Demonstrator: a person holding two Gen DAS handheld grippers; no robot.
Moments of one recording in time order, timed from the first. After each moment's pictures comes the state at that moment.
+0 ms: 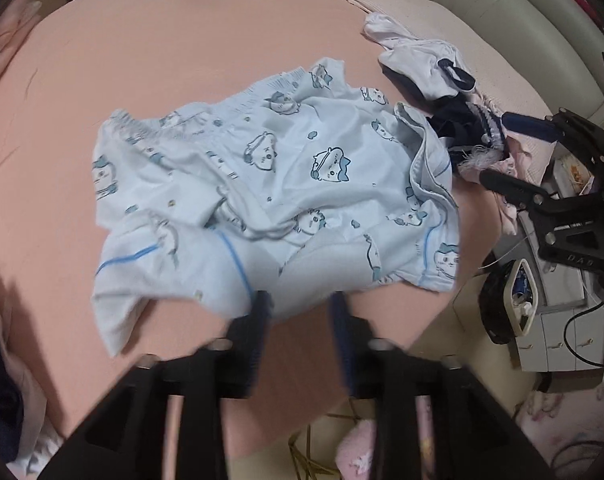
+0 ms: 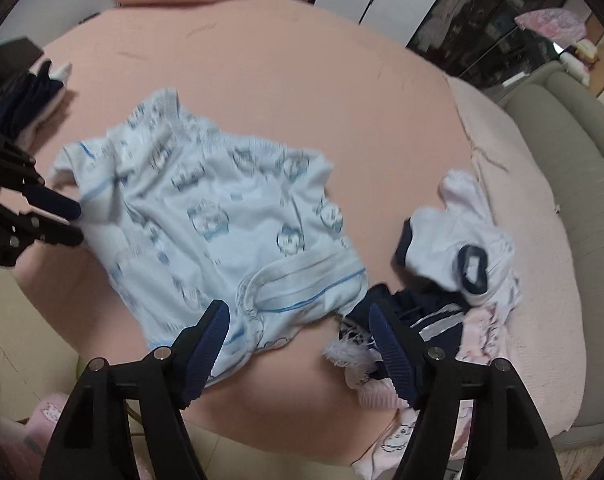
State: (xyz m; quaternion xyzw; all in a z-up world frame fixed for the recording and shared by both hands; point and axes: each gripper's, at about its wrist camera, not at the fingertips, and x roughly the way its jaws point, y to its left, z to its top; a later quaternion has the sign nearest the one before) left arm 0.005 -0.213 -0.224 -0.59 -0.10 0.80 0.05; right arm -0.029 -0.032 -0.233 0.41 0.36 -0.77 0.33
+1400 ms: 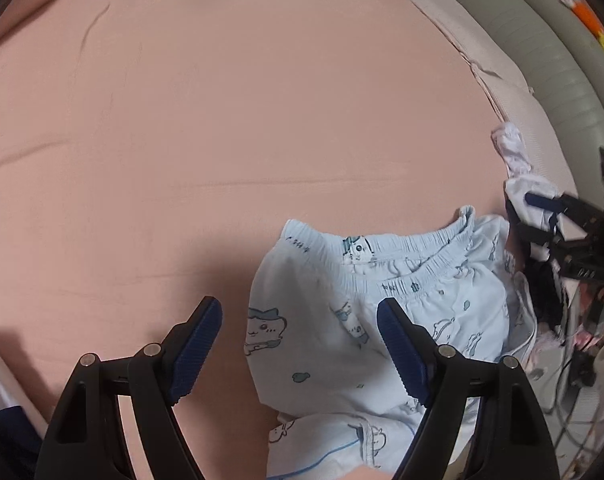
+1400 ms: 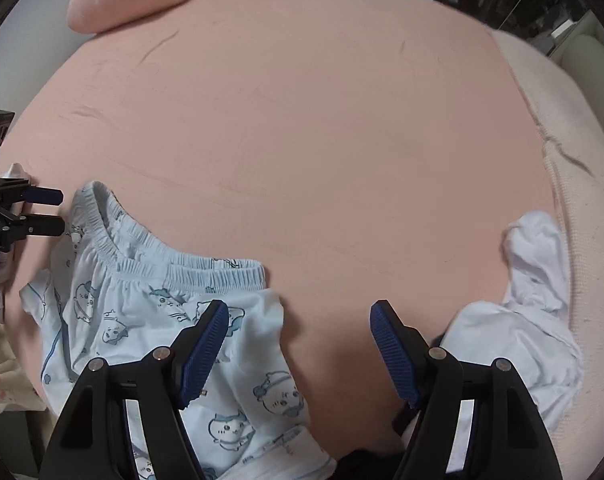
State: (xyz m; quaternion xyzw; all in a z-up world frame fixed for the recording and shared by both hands) left arm -0.077 -0.397 -0.244 -0.58 -0.25 0.77 -0.04; right arm -0.211 -0.130 -0.277 0.53 0.28 -0.70 0.39
